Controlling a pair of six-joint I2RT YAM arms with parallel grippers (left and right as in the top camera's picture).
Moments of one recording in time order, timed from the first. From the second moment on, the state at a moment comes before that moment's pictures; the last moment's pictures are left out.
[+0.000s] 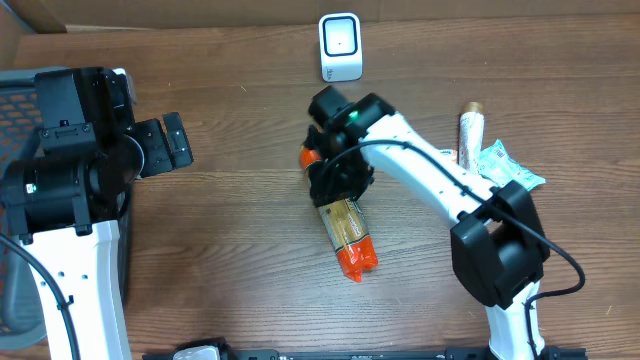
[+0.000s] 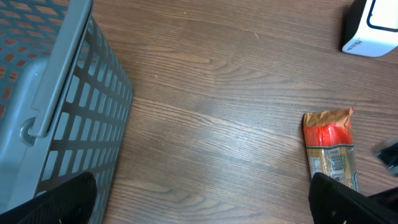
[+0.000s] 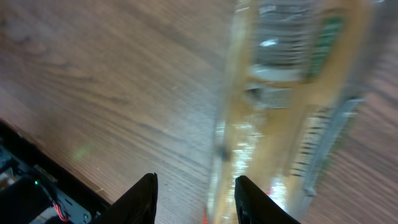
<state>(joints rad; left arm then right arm) 0.14 1.33 1.71 -1.32 -0.06 -0.13 0.67 2.11 1.79 -1.19 -0.38 0.20</state>
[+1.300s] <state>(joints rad) 0.14 1.33 1.71 -1.32 -0.06 -0.13 0.48 2.04 1.61 -1.12 -0.29 0.19</state>
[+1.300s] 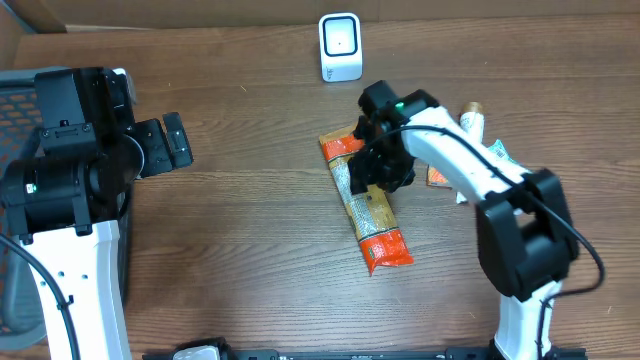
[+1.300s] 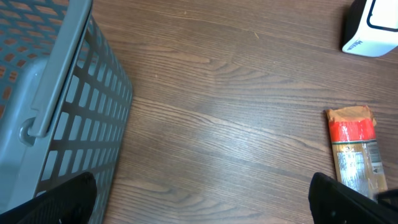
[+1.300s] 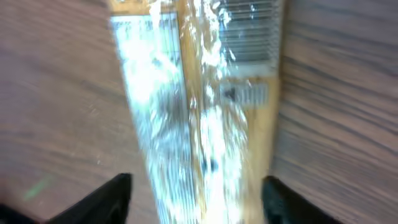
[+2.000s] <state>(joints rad) 0.14 1.33 1.71 -1.32 -0.06 -0.13 0.42 1.91 1.27 -0.91 -0.34 0.10</state>
